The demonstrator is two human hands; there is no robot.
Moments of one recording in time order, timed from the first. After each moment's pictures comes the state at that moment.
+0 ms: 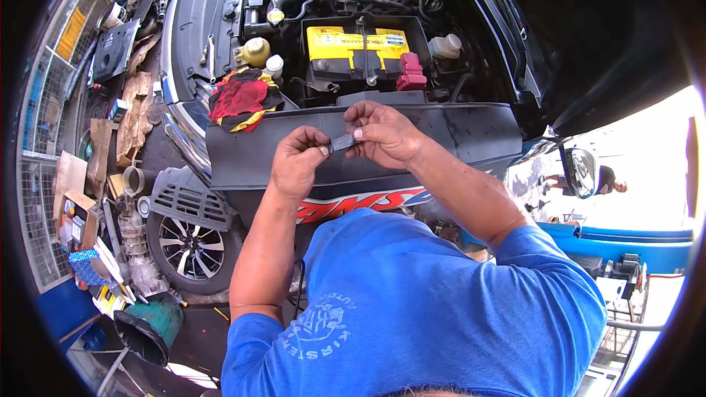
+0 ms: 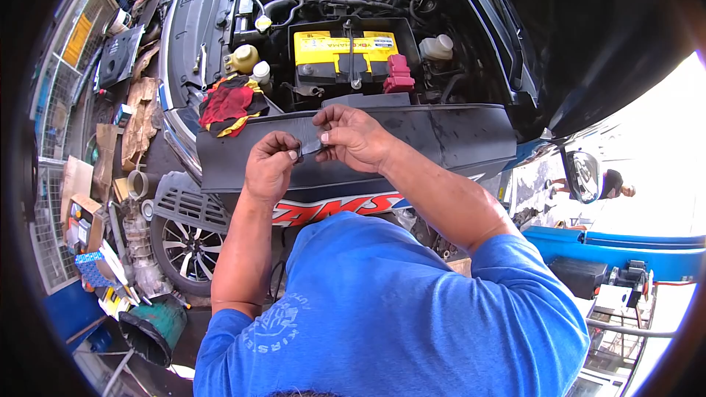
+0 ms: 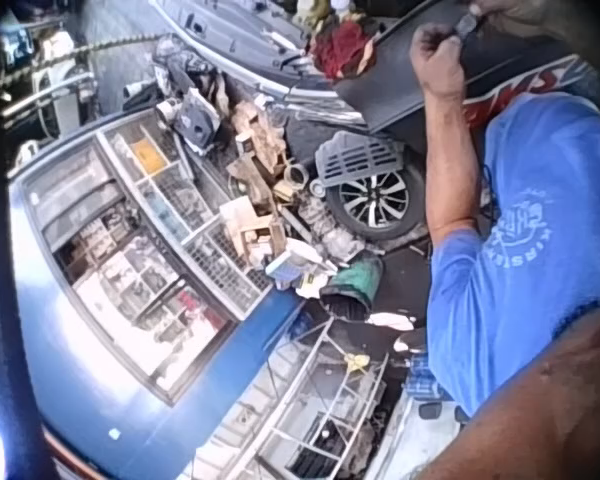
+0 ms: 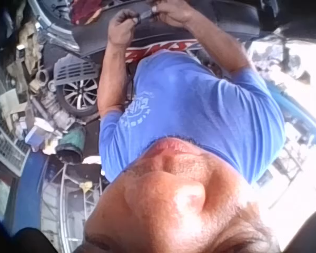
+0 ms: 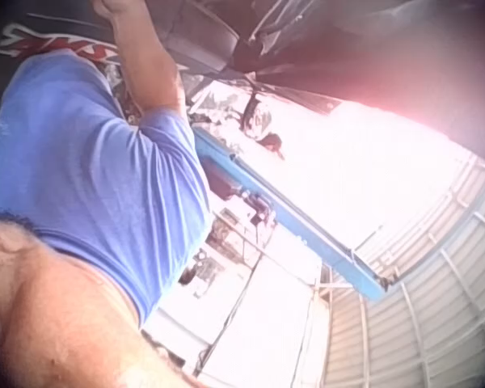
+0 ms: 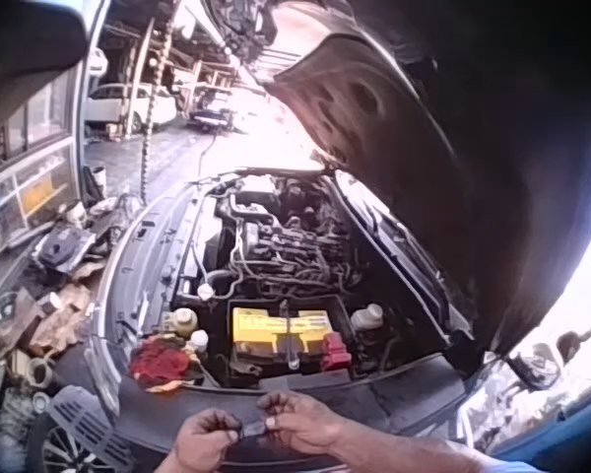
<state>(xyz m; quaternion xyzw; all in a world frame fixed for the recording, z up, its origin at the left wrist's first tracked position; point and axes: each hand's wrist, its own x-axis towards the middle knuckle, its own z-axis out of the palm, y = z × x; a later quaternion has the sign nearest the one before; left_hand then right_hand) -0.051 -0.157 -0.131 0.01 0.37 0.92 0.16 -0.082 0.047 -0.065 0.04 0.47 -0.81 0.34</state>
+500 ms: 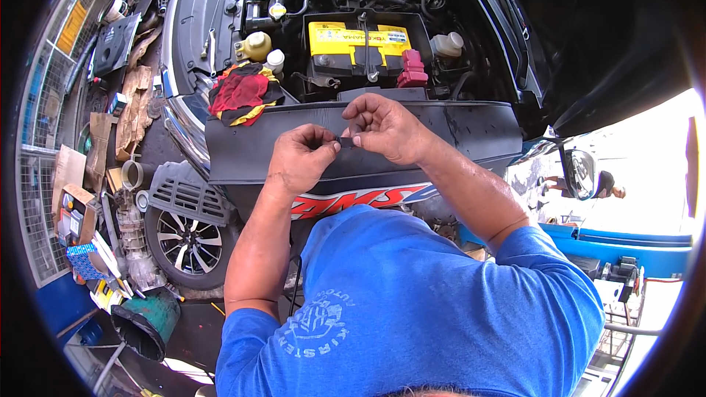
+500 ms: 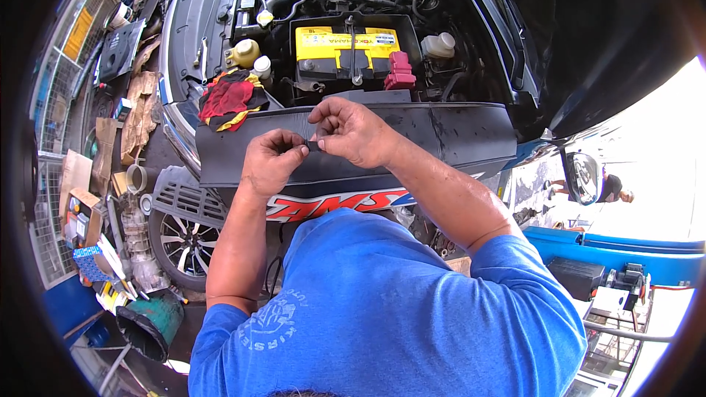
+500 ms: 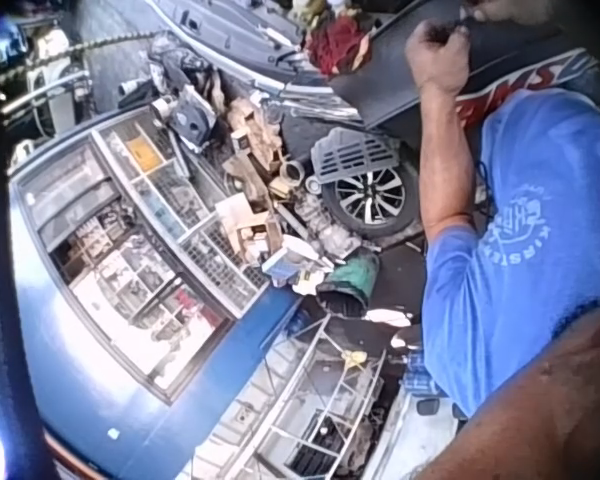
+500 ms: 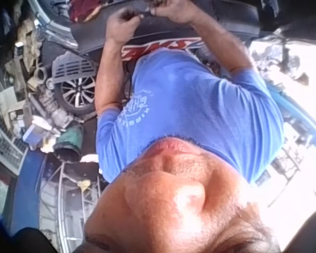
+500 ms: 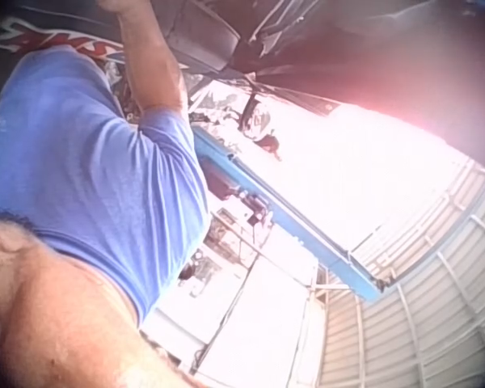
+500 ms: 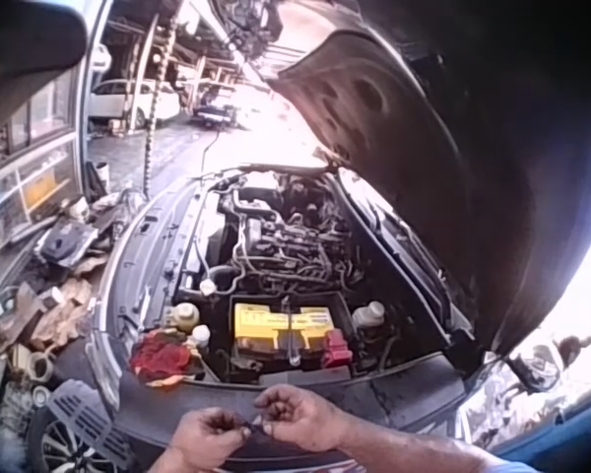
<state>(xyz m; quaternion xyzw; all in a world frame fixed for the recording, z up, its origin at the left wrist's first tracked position) -0.051 -0.164 -0.100 0.02 0.65 0.74 0.17 -0.080 0.042 -0.036 -0.09 0.70 -0.65 0.29</state>
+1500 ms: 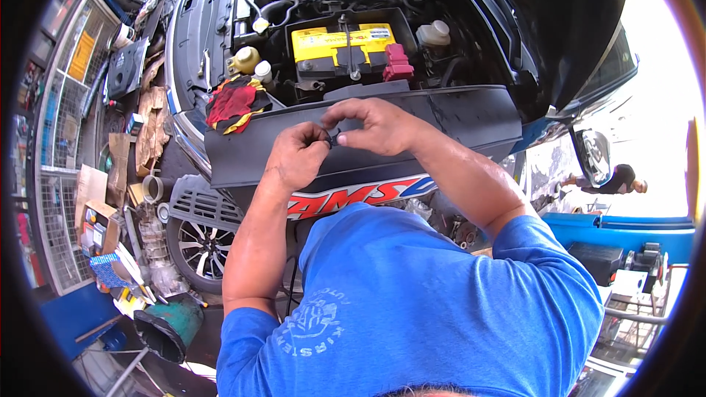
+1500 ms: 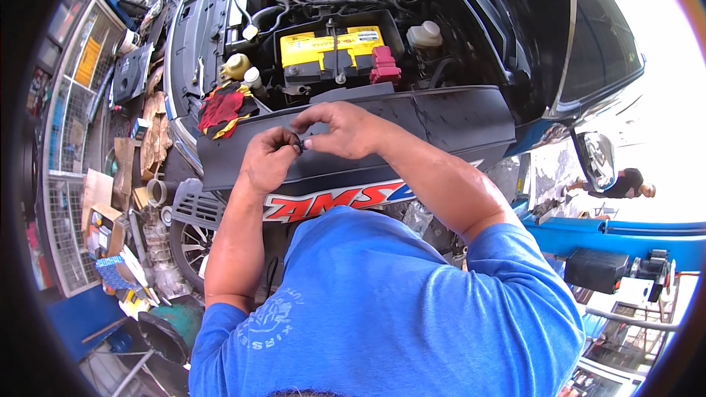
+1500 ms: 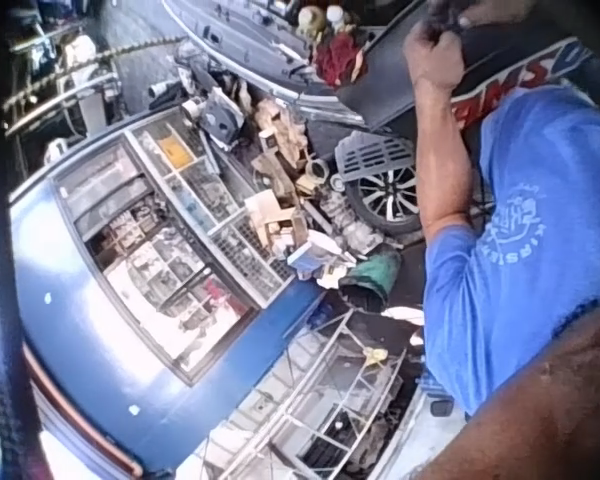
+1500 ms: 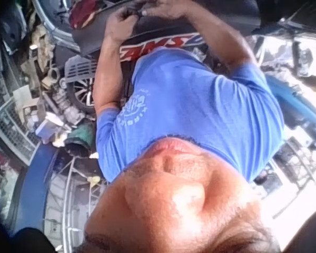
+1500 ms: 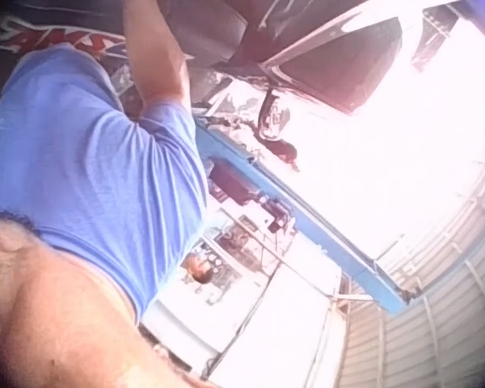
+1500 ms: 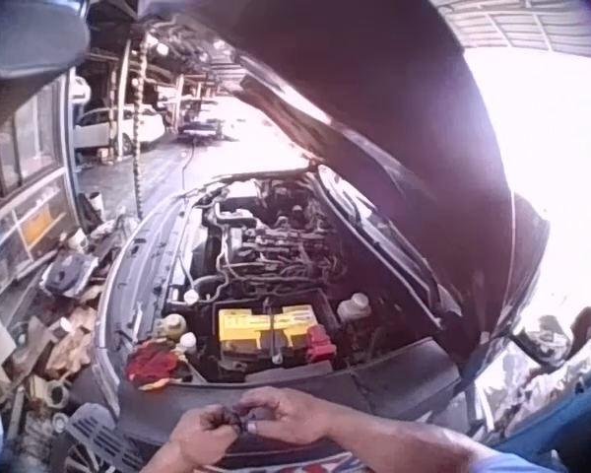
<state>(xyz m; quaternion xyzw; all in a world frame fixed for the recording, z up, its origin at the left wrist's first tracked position) -0.046 -0.126 -0.075 0.08 0.73 0.66 0.16 -0.076 0.087 -0.030 -0.25 0.80 -0.50 0.18</state>
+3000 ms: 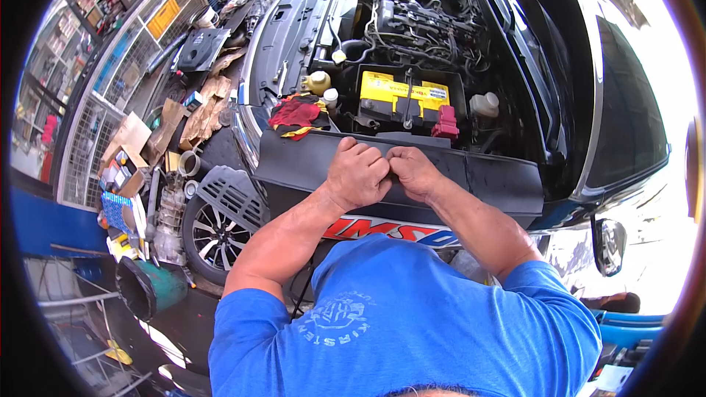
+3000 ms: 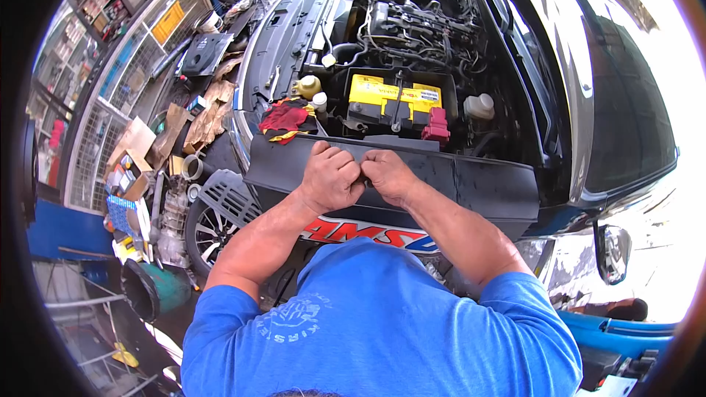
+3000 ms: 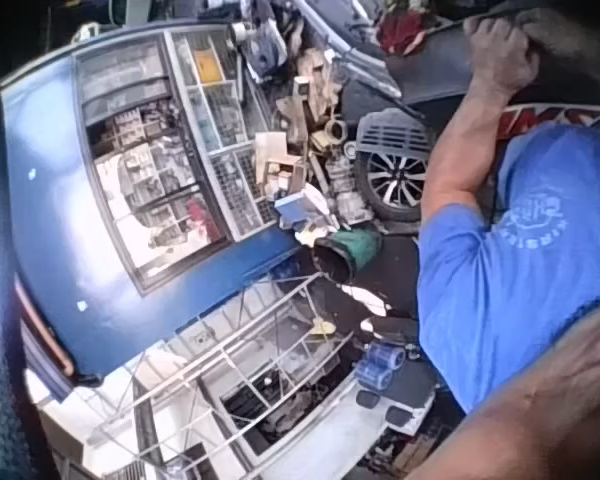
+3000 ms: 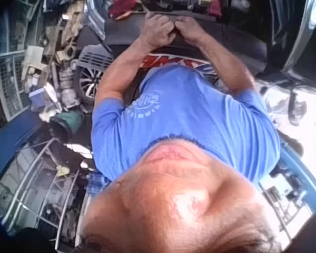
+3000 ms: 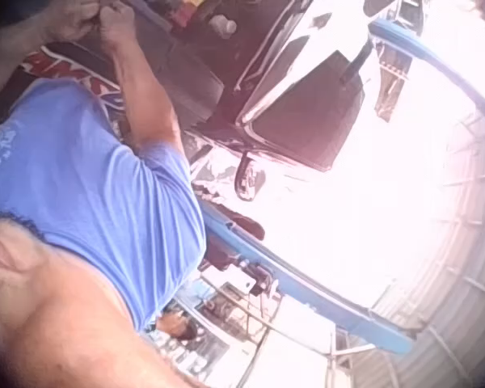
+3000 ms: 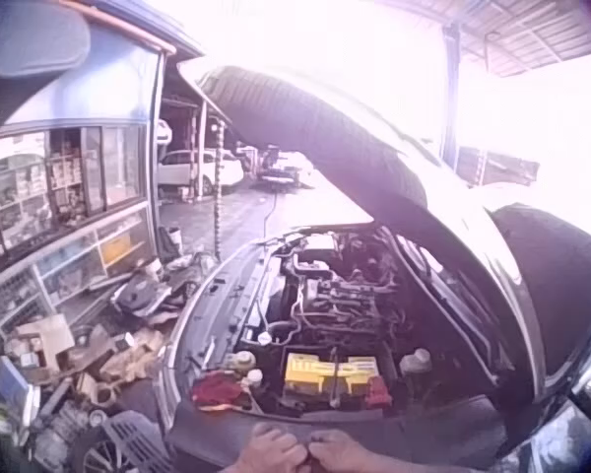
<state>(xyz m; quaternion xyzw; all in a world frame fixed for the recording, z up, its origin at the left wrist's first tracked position) -0.036 -0.094 -0.049 0.32 0.82 0.29 -0.36 -0.062 0.074 -0.053 -0.01 0.69 -0.66 0.30</state>
